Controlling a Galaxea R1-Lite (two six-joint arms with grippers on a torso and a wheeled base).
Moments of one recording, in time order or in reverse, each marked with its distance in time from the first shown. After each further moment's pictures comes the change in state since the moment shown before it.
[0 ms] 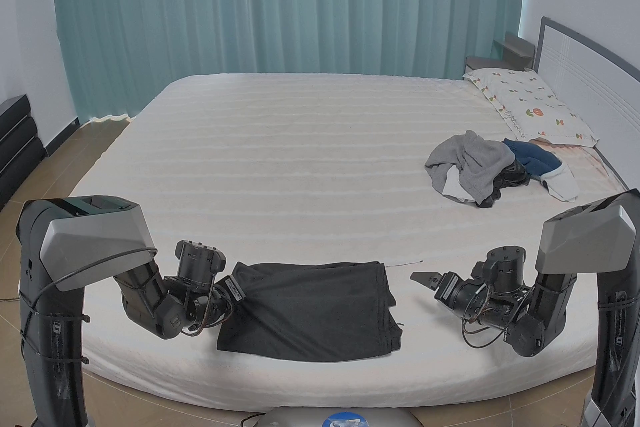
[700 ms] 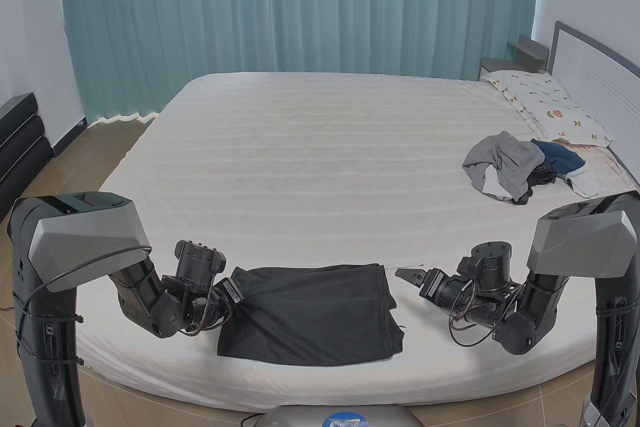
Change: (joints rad) left arm -0.020 -0.040 0.014 0.076 0.000 -0.041; right arm 0.057 -0.010 -0.063 0.065 -0.036 -0.008
